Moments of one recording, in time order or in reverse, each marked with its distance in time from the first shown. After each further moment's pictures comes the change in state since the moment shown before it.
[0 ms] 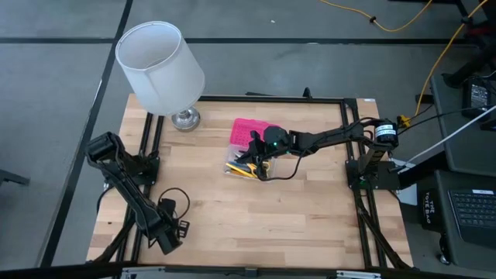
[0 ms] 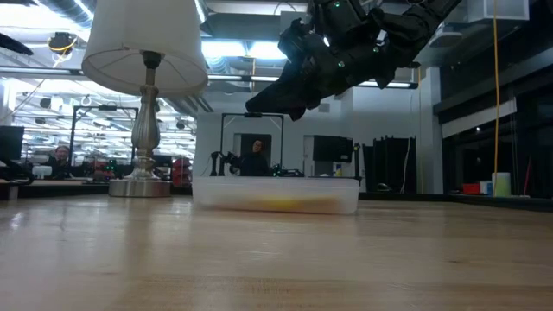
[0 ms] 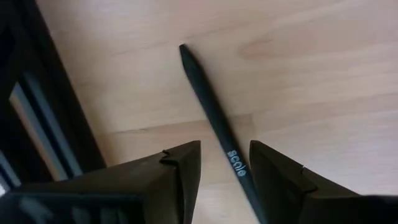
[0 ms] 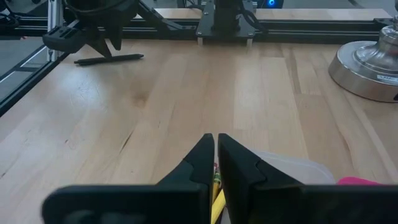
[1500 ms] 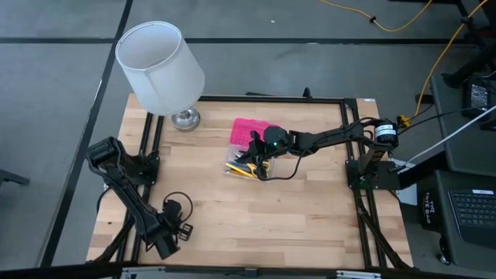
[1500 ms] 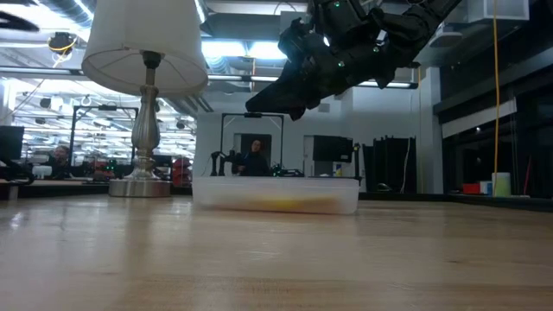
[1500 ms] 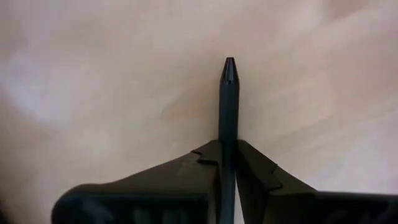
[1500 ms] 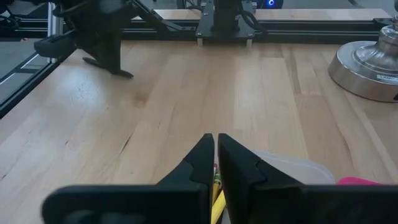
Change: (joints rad) left arm -0.030 0.068 0.001 0.057 -0.294 0.117; right arm 0.000 0.000 0.000 0.003 0.001 0.007
